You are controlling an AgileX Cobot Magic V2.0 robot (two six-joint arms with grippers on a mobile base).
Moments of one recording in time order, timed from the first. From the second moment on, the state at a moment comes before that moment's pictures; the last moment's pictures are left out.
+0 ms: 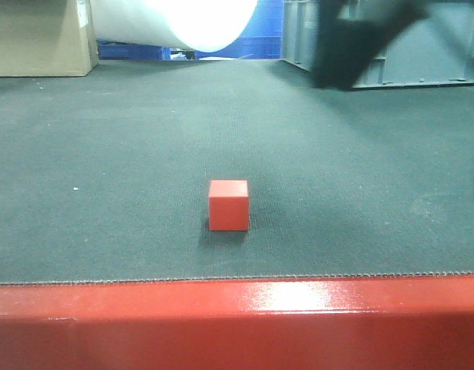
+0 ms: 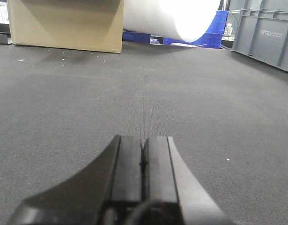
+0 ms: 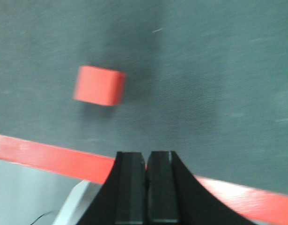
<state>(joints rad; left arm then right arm) -0.03 -0.01 0.03 0.00 0.01 -0.04 0.57 1.43 -1.27 0.02 1.00 0.45</state>
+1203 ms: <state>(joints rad) -0.03 -0.01 0.03 0.00 0.01 -0.04 0.06 0.37 -0.28 0.08 0.14 0.01</state>
